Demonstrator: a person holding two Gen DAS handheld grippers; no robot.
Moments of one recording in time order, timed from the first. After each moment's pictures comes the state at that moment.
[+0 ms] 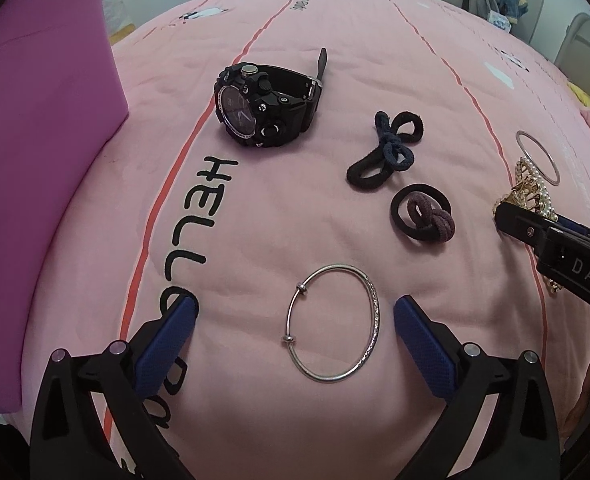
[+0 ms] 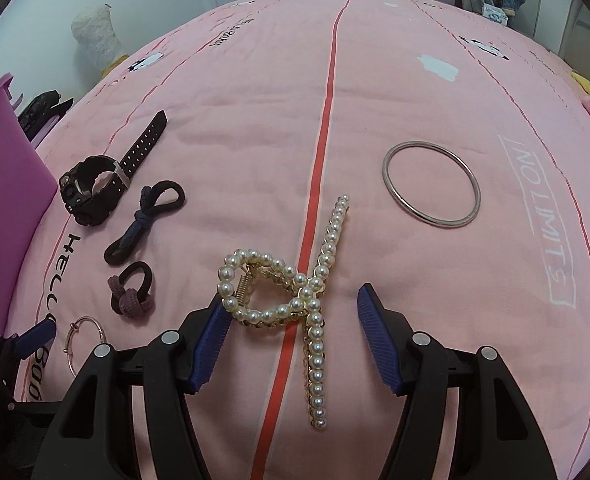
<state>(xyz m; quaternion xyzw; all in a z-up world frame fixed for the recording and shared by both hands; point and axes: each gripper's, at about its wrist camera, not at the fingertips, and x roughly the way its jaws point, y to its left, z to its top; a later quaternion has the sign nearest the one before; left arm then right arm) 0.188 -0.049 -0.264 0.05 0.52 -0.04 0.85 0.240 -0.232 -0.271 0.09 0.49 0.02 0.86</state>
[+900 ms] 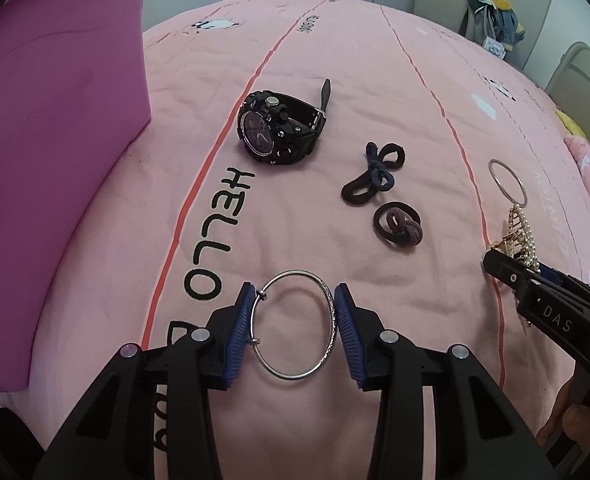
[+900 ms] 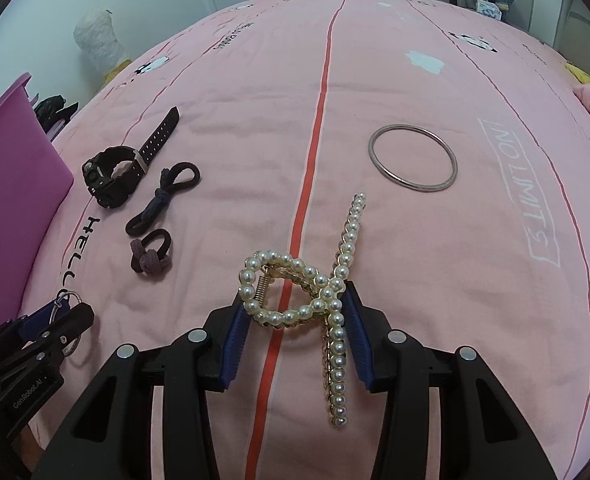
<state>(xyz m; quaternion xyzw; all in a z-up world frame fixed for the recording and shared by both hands) 0.162 -0.032 -0.229 0.00 0.51 -0.06 0.86 0.204 -0.238 -0.261 0.11 0.49 0.02 0.86</state>
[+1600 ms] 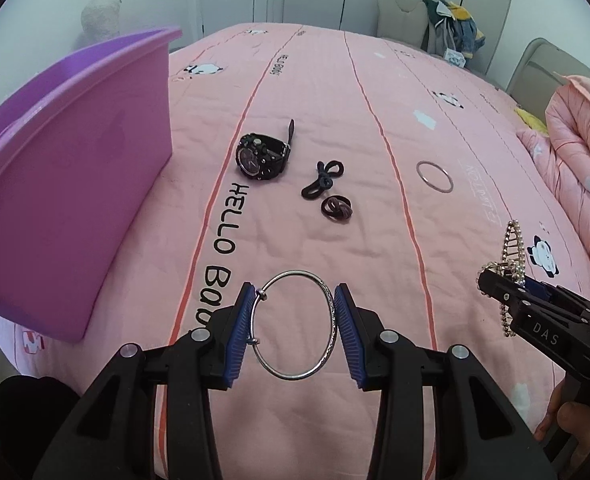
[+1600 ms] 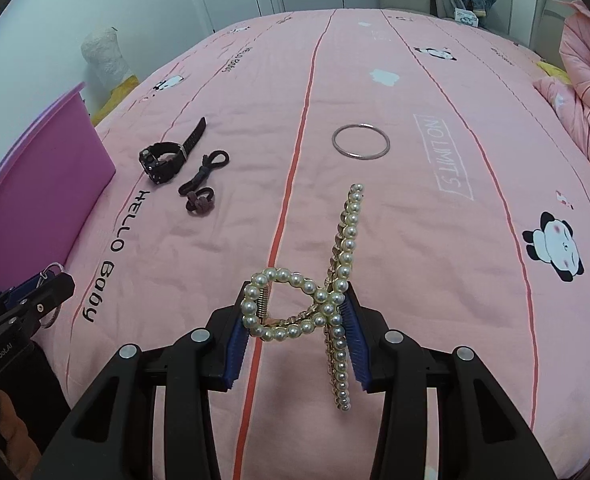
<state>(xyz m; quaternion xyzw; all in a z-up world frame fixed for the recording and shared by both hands) 0.070 -0.020 -0.147 0.02 0.46 -0.11 0.88 0.085 -0.242 -0.194 0.12 0.46 0.01 0.88</state>
